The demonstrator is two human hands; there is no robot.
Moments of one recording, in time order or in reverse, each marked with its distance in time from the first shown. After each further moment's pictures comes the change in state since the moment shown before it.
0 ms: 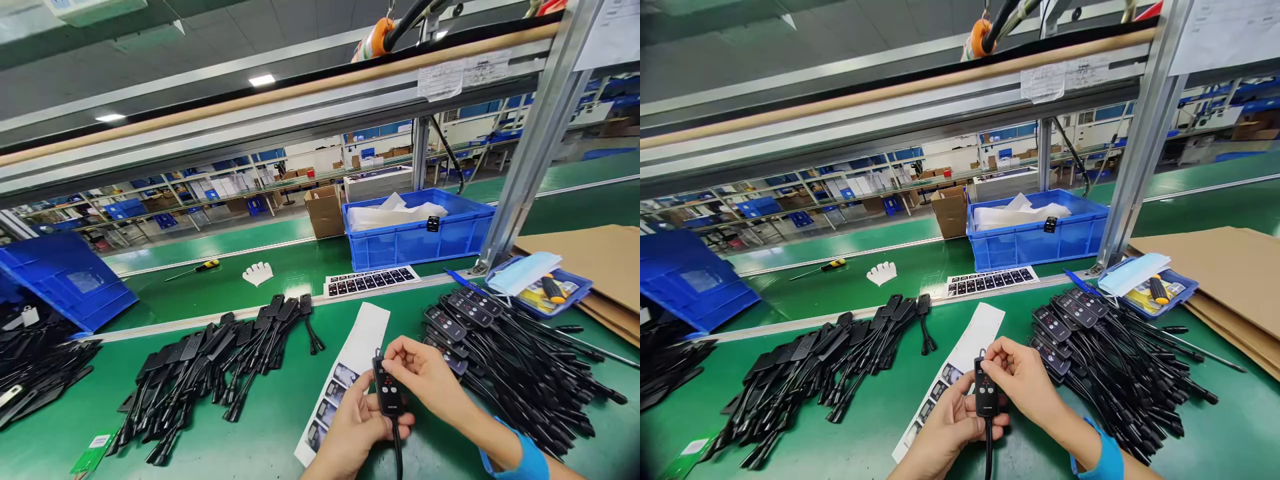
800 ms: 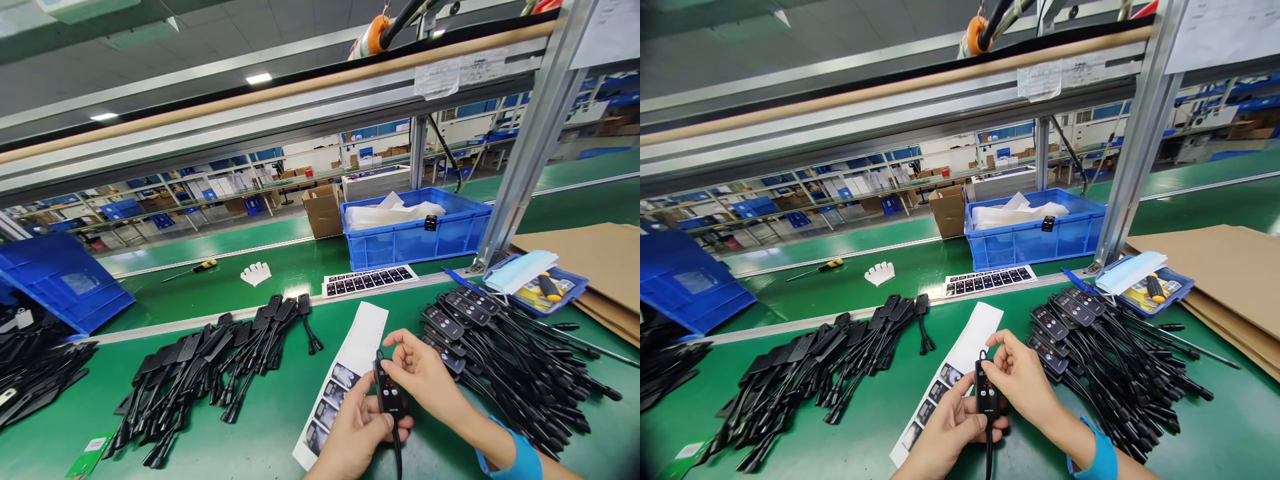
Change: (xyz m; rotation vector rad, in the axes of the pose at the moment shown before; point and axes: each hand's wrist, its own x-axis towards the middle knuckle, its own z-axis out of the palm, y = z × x) left_hand 0.000 -0.009 -0.002 0.043 -0.011 0.055; right_hand 0.002 0.007 0.000 -0.131 0.080 0.011
